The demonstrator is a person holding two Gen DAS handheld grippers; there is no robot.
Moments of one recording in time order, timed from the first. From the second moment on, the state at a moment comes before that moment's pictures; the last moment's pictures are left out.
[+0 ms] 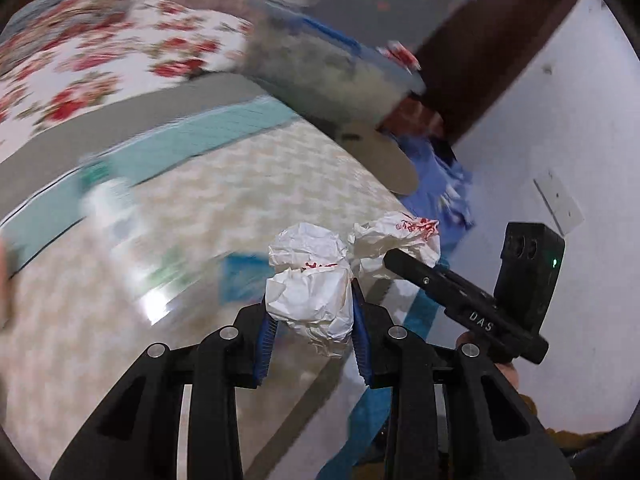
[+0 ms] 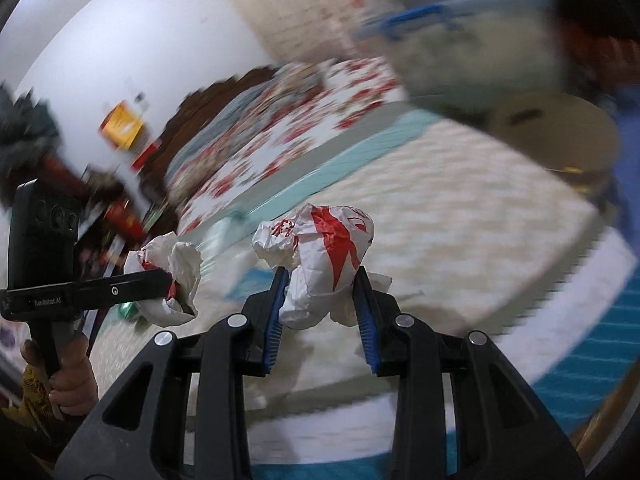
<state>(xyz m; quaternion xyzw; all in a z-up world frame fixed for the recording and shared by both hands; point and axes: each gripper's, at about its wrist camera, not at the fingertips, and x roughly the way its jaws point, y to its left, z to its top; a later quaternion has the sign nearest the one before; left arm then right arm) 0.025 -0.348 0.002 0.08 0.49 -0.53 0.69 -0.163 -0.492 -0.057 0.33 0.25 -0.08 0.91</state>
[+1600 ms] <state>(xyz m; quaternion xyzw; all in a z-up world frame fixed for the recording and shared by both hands) 0.003 -0.368 -0.003 0.10 0.44 -0.47 0.76 -0.205 -0.616 -0.052 0.42 0.11 -0.16 0.89</state>
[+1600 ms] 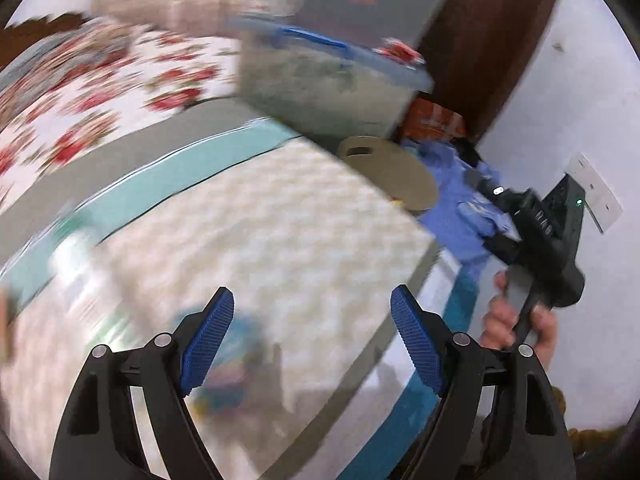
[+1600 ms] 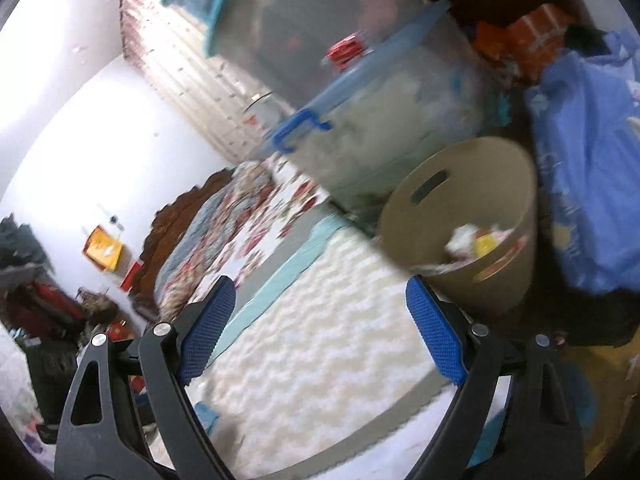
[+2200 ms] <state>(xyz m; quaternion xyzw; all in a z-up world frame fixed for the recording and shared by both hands) 0.083 0.006 -0.036 -0.20 0.47 -0.25 0.82 0.057 -0.321 0.009 0.31 0.33 0.20 0.87</state>
